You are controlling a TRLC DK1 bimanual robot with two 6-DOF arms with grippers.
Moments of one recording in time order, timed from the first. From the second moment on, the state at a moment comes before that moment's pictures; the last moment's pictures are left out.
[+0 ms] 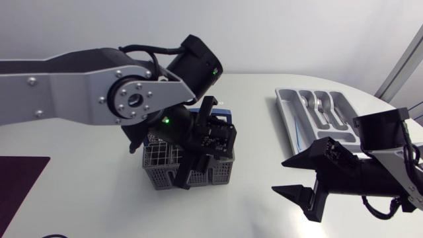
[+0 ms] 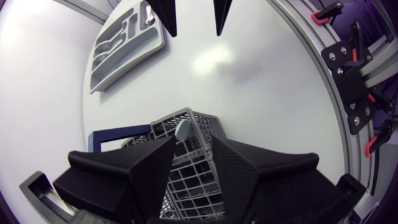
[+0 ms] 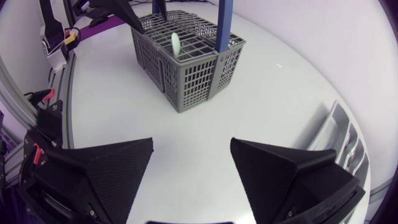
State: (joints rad) left arm -0.83 1.63 1.26 -0.68 0.09 1.13; right arm 0.20 0.98 0.48 -0.41 -0.52 -0.63
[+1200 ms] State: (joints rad) left arm -0.85 1.80 1.40 -0.72 0.04 1.25; right arm 0.18 0.90 0.42 -0.46 -0.52 -0.69
